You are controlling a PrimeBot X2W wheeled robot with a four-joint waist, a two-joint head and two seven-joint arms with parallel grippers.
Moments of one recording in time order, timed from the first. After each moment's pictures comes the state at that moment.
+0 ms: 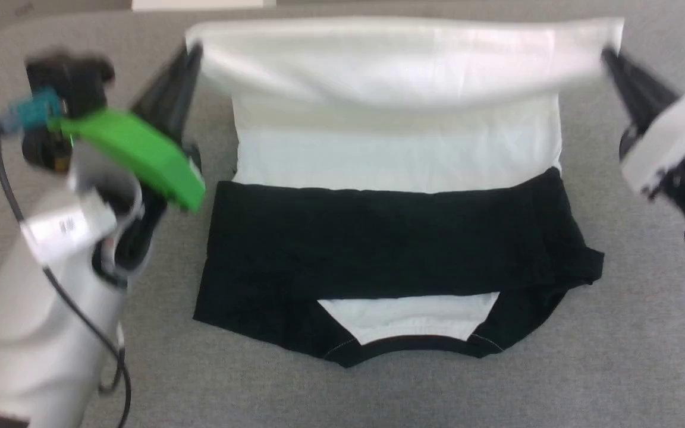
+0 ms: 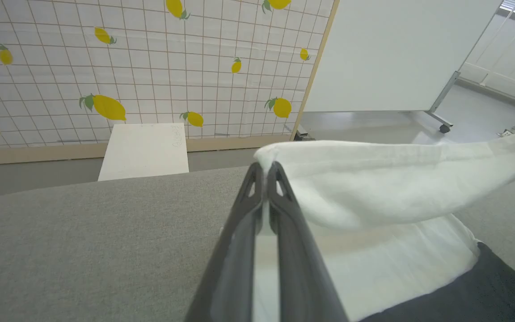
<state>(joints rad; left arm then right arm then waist) -0.68 0.42 -0.39 0.16 -0.71 -0.07 0.07 -0.66 -0.38 0.12 0.24 0.60 0.13 0.33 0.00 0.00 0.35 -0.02</state>
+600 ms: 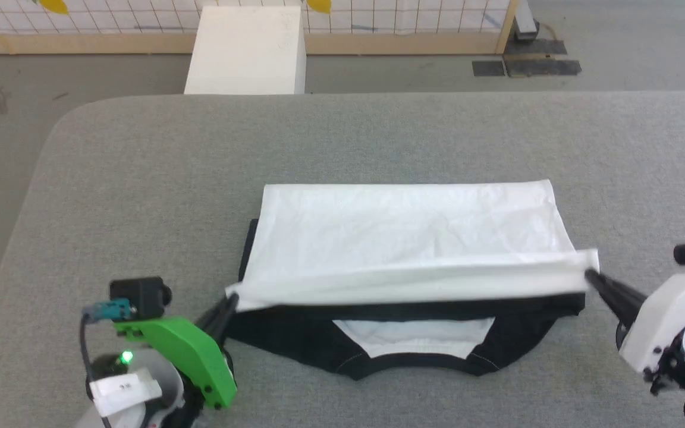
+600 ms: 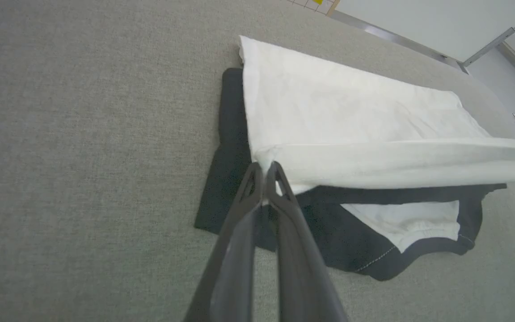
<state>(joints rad) -0.11 0.44 -0.42 -0.06 -0.85 0.16 0.24 -0.11 -0.31 -0.06 0.00 0.66 0.13 0.63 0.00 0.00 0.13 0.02</state>
